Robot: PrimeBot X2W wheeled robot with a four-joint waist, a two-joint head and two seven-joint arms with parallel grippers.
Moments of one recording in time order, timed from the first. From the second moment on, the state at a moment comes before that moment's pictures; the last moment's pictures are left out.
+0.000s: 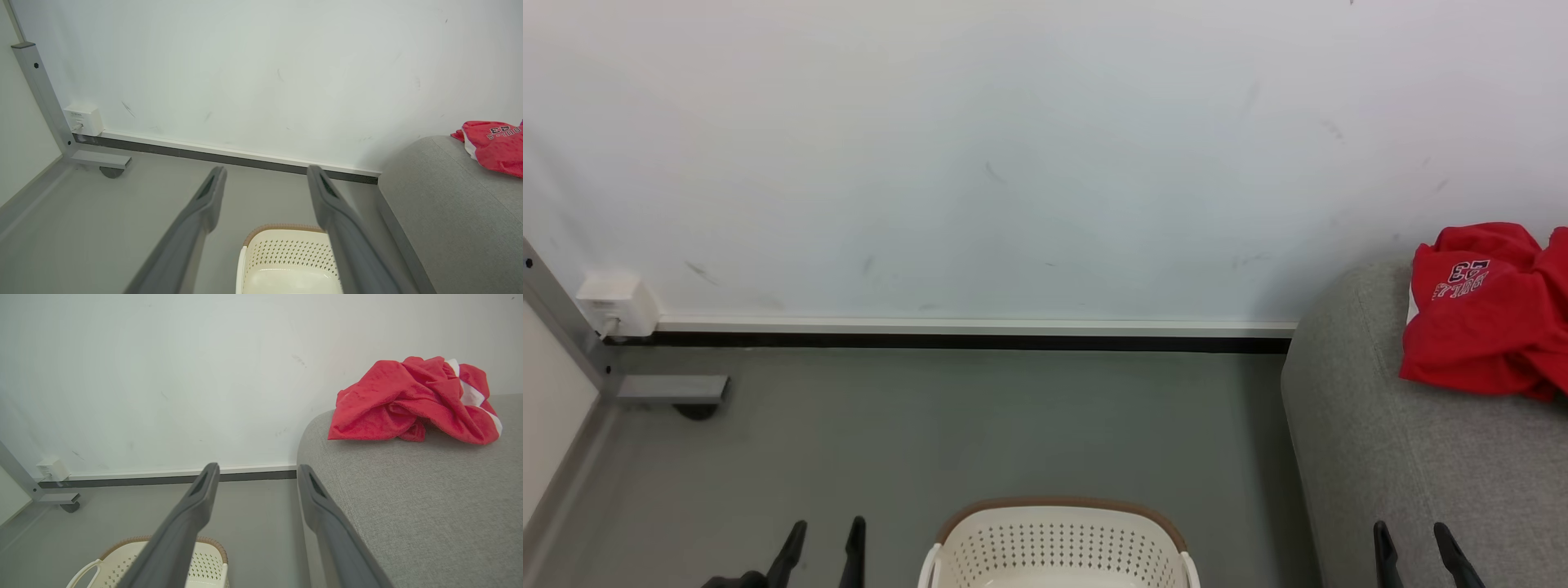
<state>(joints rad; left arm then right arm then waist) 0.01 0.07 -0.01 0.35 -0.21 -0.11 -0.26 0.07 -0.05 -0.02 0.29 0.26 0.13 -0.26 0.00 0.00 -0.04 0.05</state>
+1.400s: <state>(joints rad) 0.00 0.04 0.02 0.36 -0.63 -0.13 -0.15 0.04 -0.04 -0.04 0.31 0.68 0.13 -0.14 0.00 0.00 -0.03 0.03</state>
